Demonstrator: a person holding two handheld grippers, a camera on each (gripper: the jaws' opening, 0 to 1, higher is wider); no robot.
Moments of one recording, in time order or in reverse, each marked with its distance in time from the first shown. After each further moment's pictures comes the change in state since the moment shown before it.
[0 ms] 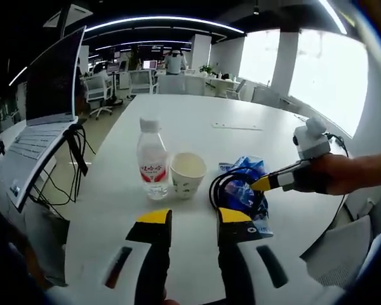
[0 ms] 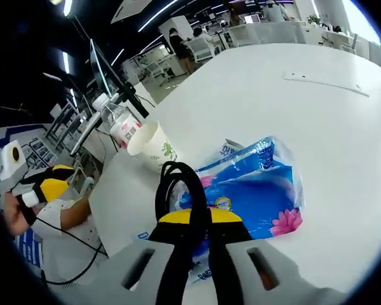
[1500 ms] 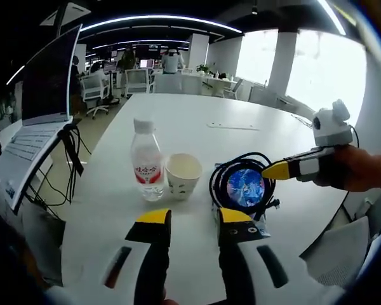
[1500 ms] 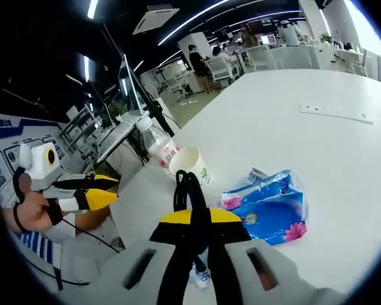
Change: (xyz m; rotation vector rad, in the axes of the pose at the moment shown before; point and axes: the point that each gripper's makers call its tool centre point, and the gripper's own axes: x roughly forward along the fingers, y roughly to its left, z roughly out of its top) left arm 0.005 -0.006 0.001 -0.002 0.005 -0.024; right arm -0.040 0.047 0.030 -0.085 -0.122 0.089
